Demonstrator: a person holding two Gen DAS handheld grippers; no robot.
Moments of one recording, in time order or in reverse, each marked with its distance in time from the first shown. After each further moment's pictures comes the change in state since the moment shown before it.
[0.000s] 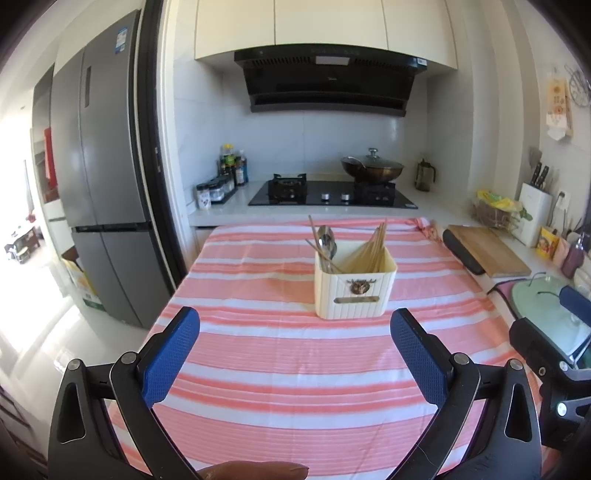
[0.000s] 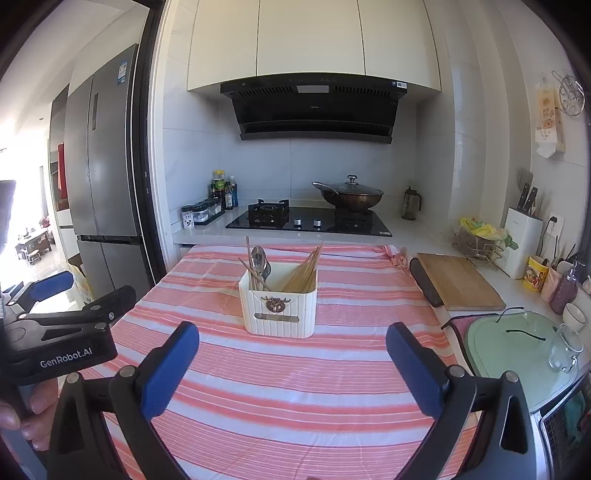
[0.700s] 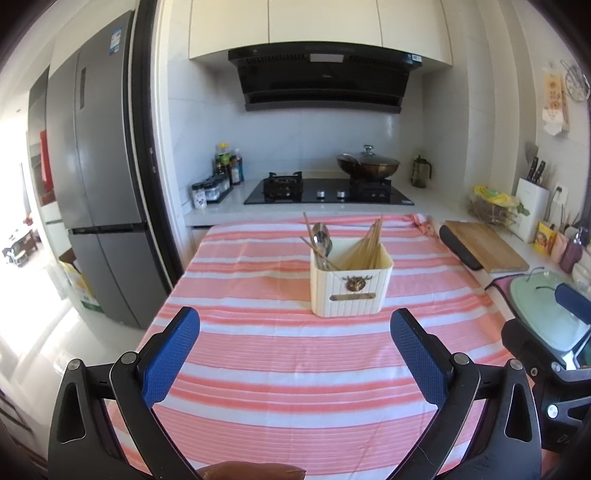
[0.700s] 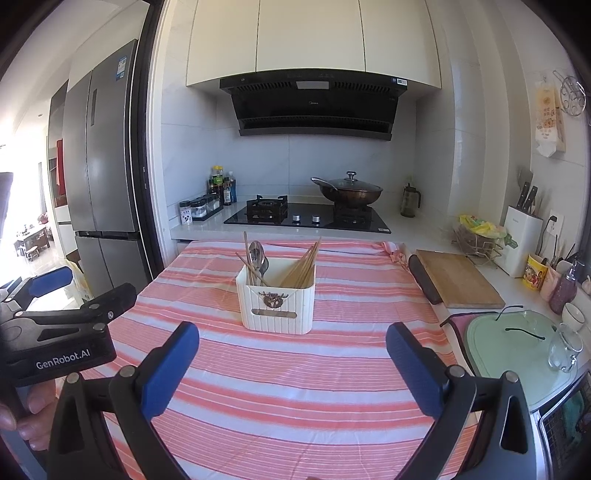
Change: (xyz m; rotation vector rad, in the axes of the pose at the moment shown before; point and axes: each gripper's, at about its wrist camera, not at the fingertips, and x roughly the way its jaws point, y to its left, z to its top) left arm 0.002 -0.006 -0.003 0.013 0.006 -0.011; right arm 0.005 0.002 -0.002 -0.006 0.014 -0.009
